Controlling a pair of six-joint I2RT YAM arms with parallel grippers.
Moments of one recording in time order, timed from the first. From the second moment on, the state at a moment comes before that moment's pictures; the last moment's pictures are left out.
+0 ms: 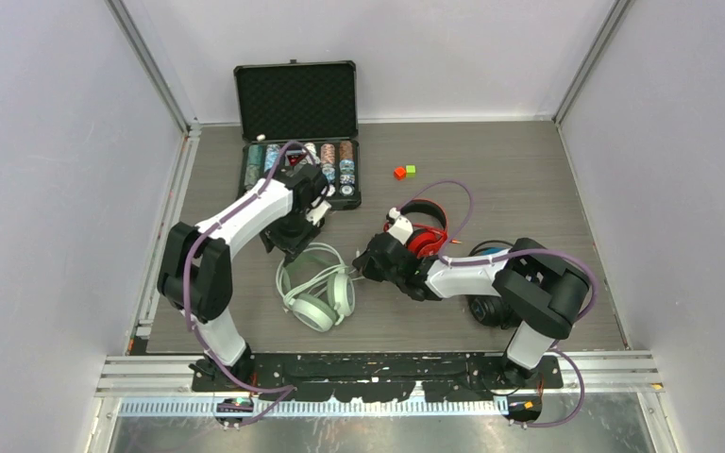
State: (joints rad) left arm -0.48 1.73 1.34 -1.21 -0.22 0.13; right arm 0.95 1.68 0.76 0.27 0.29 1.08
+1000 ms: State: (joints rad) left arm -0.61 1.68 1.15 -0.77 0.18 -0.14; right arm 0.95 1.64 0.77 0.18 0.34 1.10
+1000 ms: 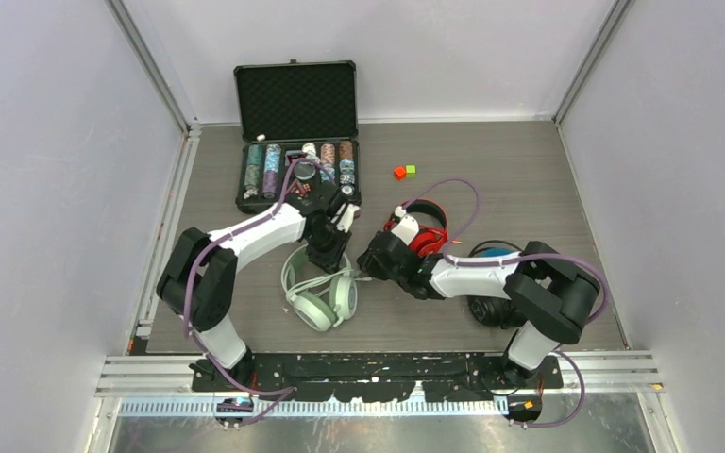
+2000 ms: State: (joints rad) left arm -0.61 1.04 1.51 -0.74 0.09 -0.31; right arm 0.95 0.80 1.22 -0.63 0.63 0.74
